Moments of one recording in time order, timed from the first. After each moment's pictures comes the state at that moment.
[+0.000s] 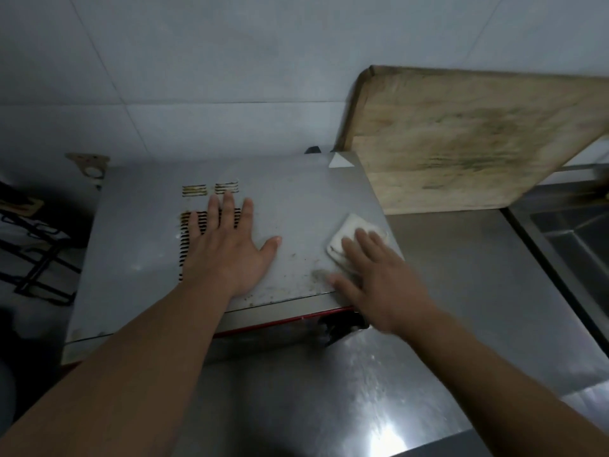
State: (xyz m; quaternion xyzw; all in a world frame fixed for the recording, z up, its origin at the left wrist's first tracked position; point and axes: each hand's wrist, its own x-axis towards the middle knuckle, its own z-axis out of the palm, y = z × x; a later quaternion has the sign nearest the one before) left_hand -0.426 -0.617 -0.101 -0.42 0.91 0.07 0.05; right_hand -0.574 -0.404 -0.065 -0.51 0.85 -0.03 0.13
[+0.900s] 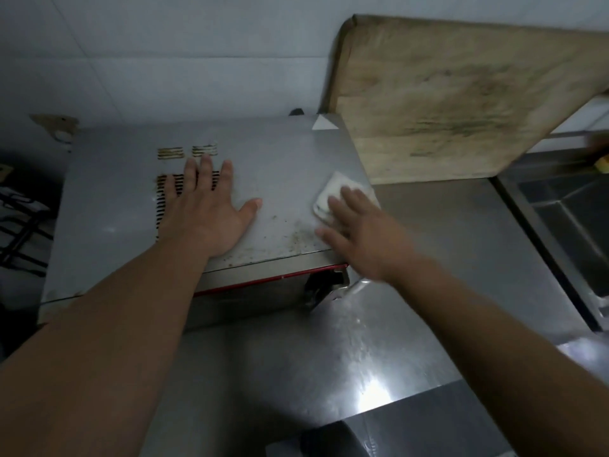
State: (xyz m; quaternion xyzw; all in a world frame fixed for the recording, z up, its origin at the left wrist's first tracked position) left_hand -0.424 -0.619 -0.104 -0.41 0.91 0.05 0.04; right_hand -0.596 -0.405 -0.071 -0.53 0.84 -0.06 0.13
